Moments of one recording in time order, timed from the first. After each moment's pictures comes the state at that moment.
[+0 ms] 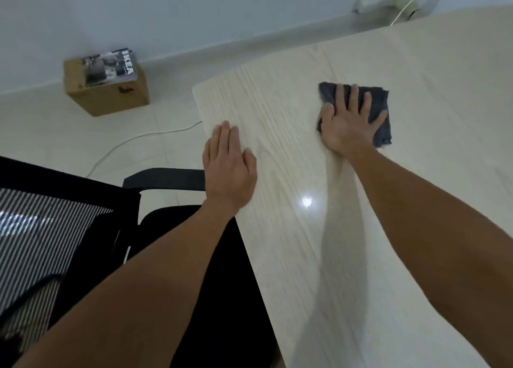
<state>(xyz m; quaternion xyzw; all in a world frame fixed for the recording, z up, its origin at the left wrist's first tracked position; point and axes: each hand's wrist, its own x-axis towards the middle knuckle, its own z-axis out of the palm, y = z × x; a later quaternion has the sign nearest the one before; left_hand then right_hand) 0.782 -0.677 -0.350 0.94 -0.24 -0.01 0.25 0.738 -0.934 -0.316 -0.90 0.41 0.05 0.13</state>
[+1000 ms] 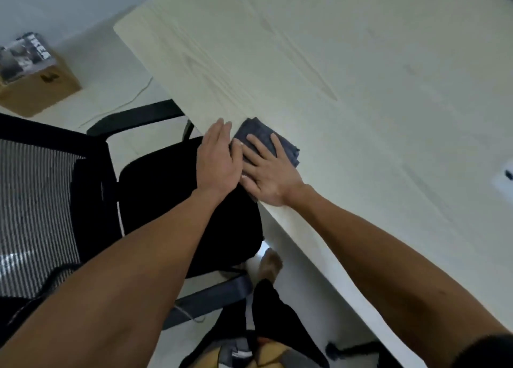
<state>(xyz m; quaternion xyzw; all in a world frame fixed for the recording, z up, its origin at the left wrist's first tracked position) 0.587 -0.576 -0.300 0.86 -0.38 -0.15 0.30 0.452 -0.678 -0.326 -0.98 0.11 0.09 0.11</state>
